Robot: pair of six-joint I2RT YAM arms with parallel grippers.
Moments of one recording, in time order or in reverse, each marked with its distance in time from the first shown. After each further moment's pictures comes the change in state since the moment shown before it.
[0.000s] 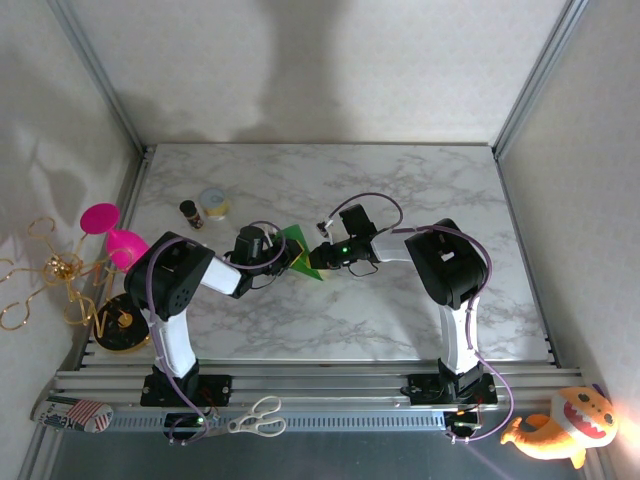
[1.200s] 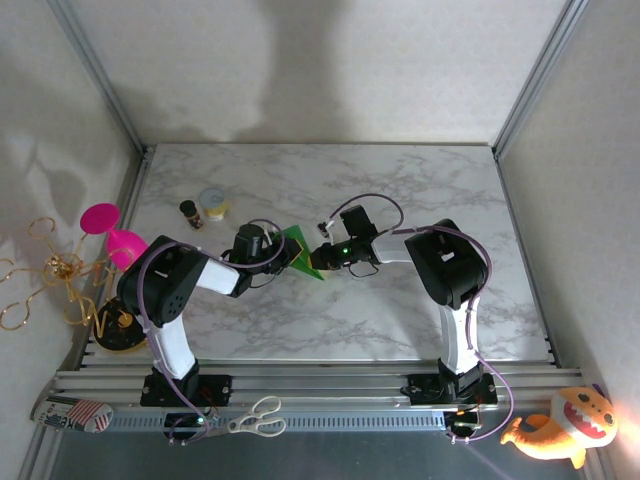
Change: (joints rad) left arm -0.005 -0.057 0.000 -0.057 -0.019 0.013; right arm 0.000 -0.001 -0.019 0.035 0.007 0.000
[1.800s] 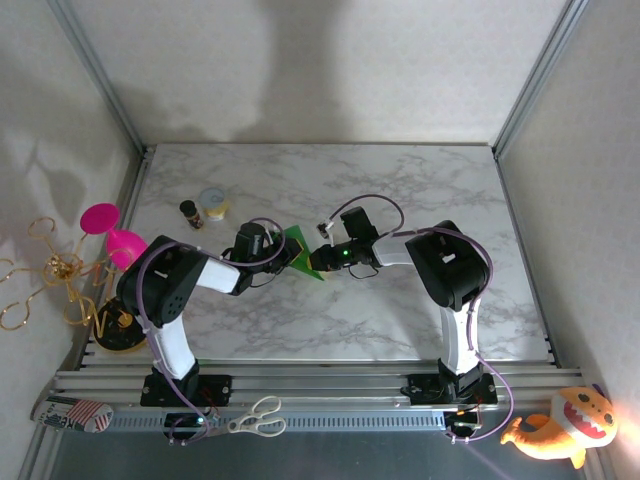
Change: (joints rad) left arm -0.003 -0.002 0.018 -0.047 -0.004 0.018; right arm 0.006 -0.015 -0.030 0.049 0.011 -0.013
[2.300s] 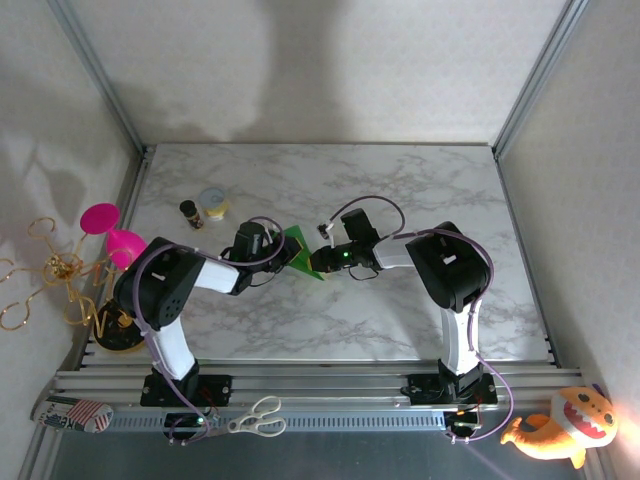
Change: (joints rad) left arm 0.000 -0.020 0.000 -0.010 -0.009 0.007; right arm 0.007 -0.016 -0.034 0.053 0.023 -0.006
